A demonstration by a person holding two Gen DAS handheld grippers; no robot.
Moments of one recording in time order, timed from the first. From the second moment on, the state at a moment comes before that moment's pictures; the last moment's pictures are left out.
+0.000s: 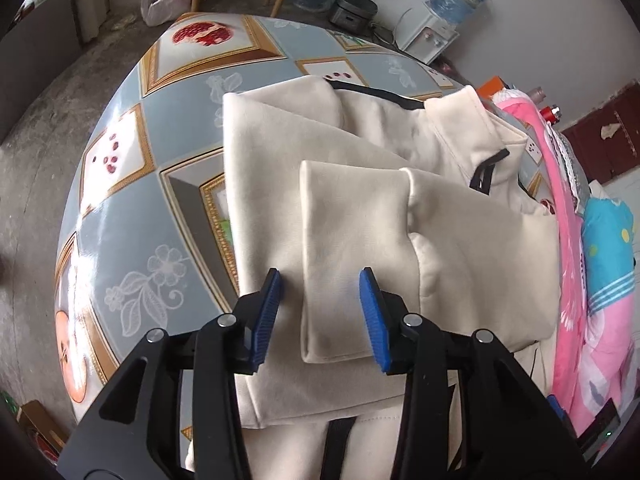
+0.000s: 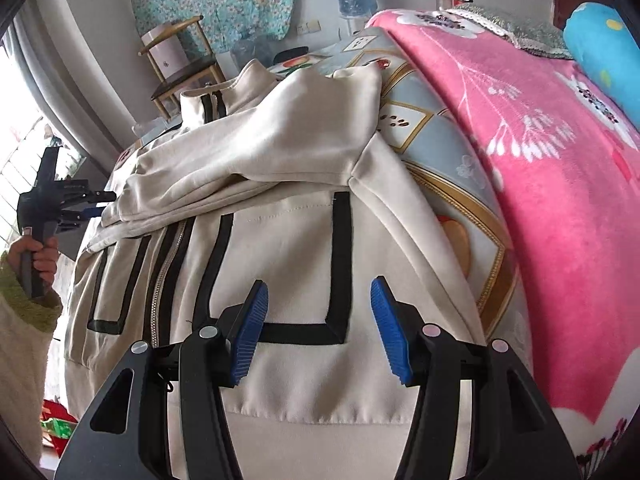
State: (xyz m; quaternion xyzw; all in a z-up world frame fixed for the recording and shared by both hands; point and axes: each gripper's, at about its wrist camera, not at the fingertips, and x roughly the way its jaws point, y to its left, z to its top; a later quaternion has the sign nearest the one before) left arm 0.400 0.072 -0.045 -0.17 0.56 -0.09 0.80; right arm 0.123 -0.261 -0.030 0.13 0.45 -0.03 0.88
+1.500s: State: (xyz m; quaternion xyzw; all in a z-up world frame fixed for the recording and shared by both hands) left arm 0.342 0.059 -0.004 -0.04 0.48 -0.13 0.87; right arm 0.284 -0.259 -0.005 0.01 0.45 0.00 0.89
